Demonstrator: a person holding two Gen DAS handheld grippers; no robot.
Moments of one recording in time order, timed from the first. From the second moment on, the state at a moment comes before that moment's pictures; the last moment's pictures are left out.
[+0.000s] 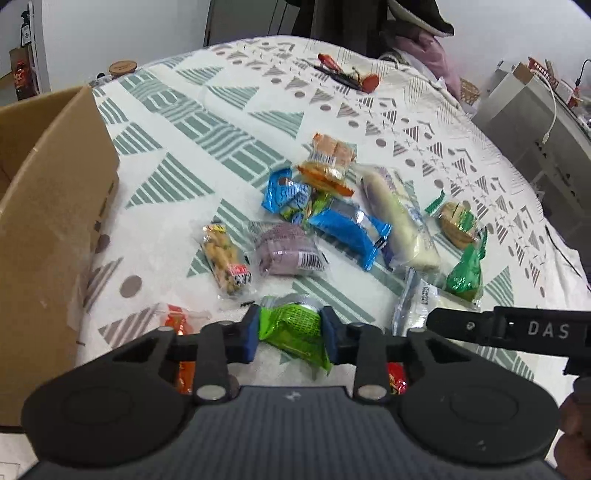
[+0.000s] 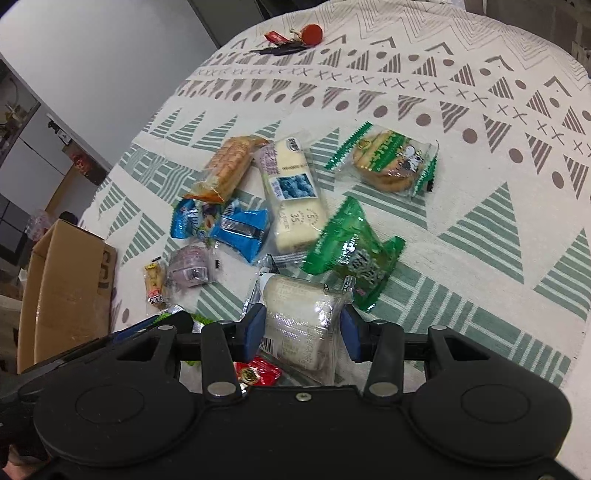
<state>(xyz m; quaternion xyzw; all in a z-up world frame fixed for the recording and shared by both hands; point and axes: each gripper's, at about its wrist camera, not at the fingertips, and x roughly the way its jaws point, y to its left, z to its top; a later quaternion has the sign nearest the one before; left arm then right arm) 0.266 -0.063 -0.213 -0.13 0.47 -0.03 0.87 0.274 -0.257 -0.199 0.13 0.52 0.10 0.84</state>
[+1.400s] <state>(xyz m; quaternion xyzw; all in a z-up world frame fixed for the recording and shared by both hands) 0.182 0.071 -0.075 -0.16 0.34 0.04 0.92 0.234 -0.138 -0.092 0.10 0.43 0.18 0.88</state>
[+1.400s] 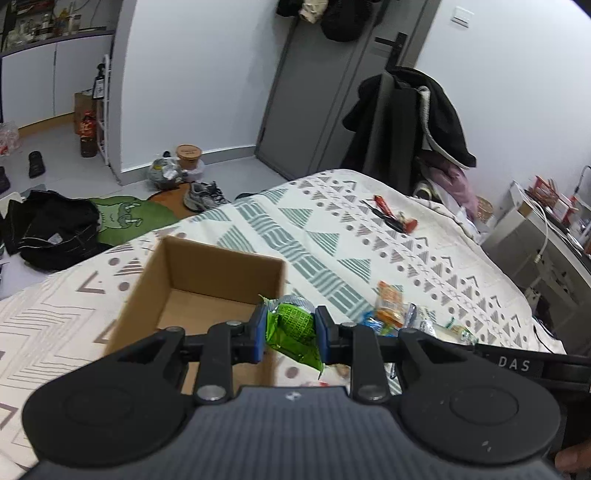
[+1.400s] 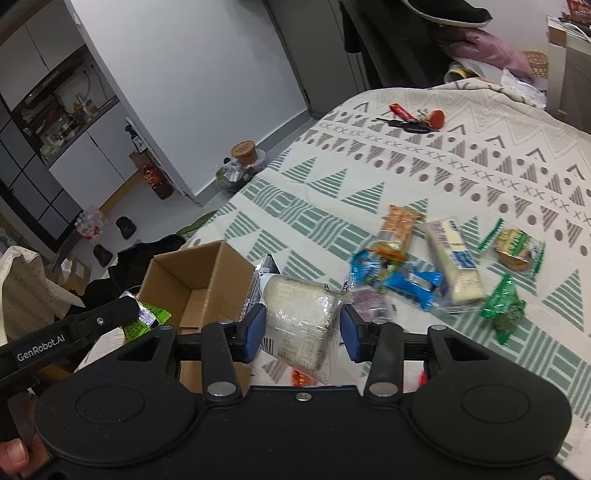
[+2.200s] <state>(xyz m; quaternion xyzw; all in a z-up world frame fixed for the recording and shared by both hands) 0.225 0.166 -0.106 -0.19 0.35 0.08 0.91 0.272 -0.032 -0.104 0.09 0.45 0.22 0.86</state>
